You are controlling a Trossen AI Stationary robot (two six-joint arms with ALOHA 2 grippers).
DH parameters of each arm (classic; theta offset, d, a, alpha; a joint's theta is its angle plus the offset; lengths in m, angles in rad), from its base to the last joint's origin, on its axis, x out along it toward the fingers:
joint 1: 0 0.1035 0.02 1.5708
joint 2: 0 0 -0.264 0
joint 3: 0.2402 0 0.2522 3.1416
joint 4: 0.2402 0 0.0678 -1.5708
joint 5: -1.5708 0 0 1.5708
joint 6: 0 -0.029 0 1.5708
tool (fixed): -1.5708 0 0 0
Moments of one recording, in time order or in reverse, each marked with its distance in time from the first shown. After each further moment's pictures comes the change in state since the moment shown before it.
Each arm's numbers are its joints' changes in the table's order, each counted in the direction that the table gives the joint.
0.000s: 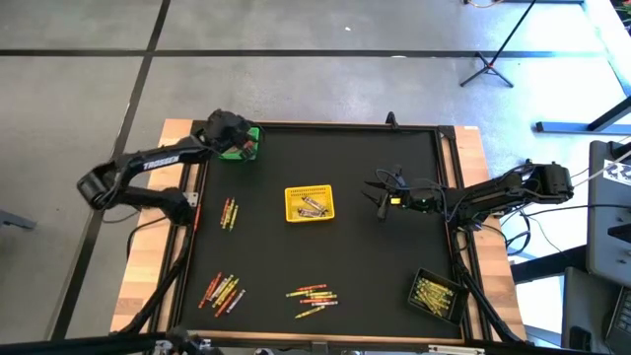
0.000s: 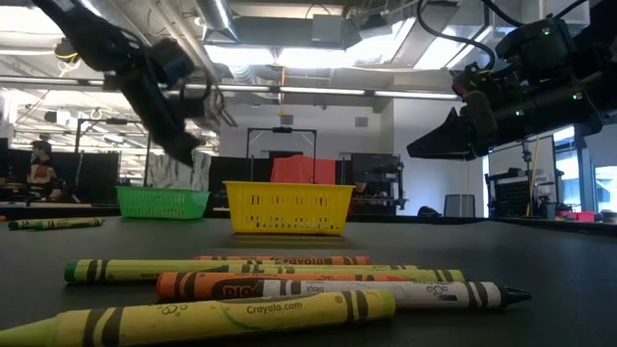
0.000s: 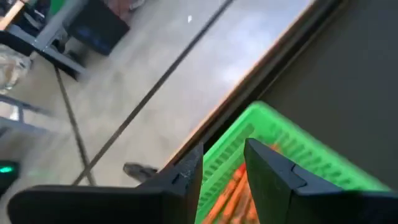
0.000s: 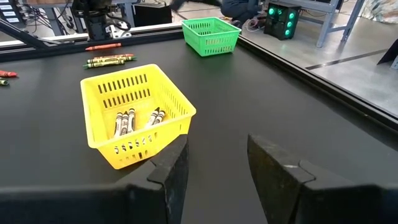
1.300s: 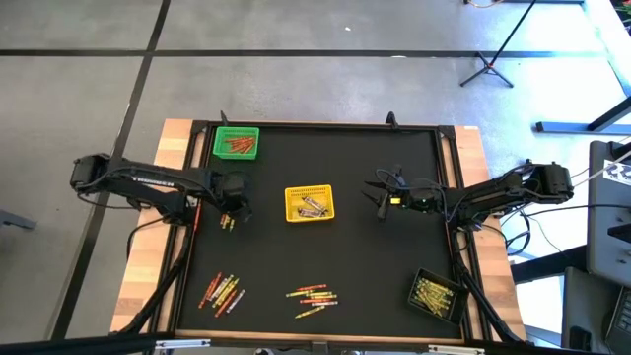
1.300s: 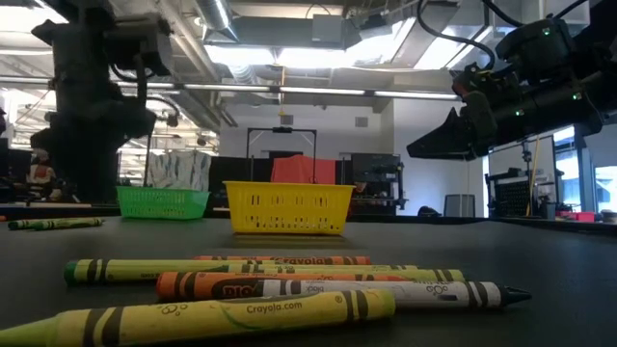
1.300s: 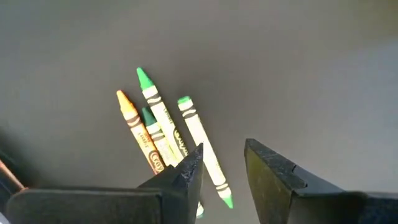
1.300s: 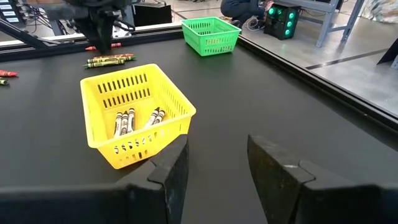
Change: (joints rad) left arm -0.720 0.074 0.000 0.798 0.343 1.314; right arm 0.000 0.000 0.000 0.000 0.000 0.000
